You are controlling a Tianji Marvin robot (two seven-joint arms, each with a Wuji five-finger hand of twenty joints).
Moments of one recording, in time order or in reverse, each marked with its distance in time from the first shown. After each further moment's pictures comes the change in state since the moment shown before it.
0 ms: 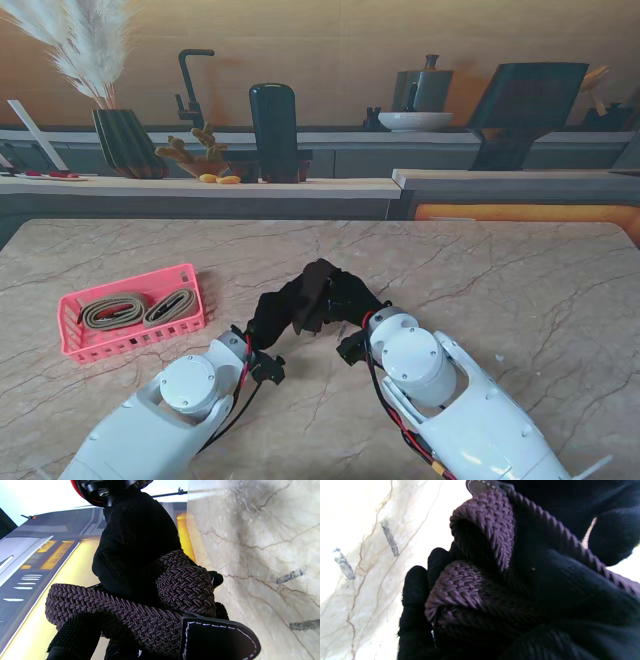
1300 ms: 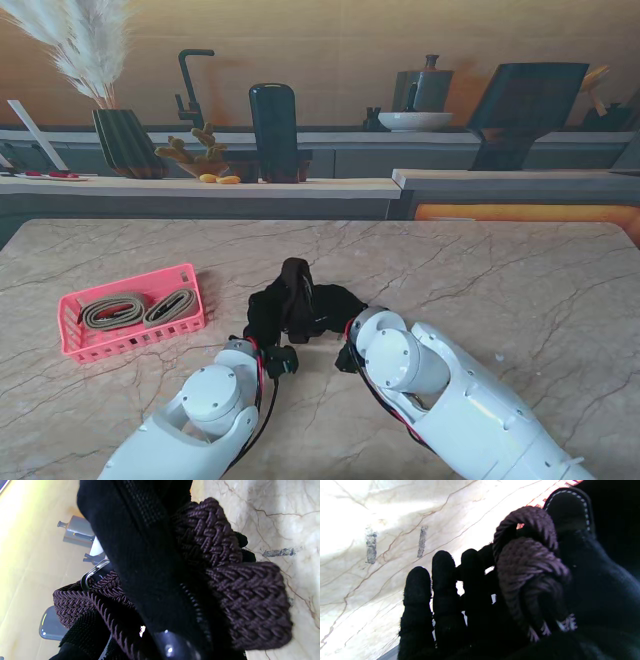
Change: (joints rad) left arm 0.113 -0.096 -0.052 -0.140 -0.102 0.246 0.415; right arm 0.105 0.047 -0.141 0.019 -0.318 0.056 0.160; left_hand 0.098 0.036 0.002 -0.002 0.121 0.102 0.658 0.516 0.468 -0.019 0.058 0.534 0.455 0.068 0.059 0.131 0.305 0.068 0.281 0.079; right_hand -0.196 0.058 -0.266 0.132 -0.221 -0.048 -0.287 0.399 -0.263 -0.048 0.132 0.055 -0.124 -0.016 -0.185 -0.016 -0.018 -0.018 -0.061 0.054
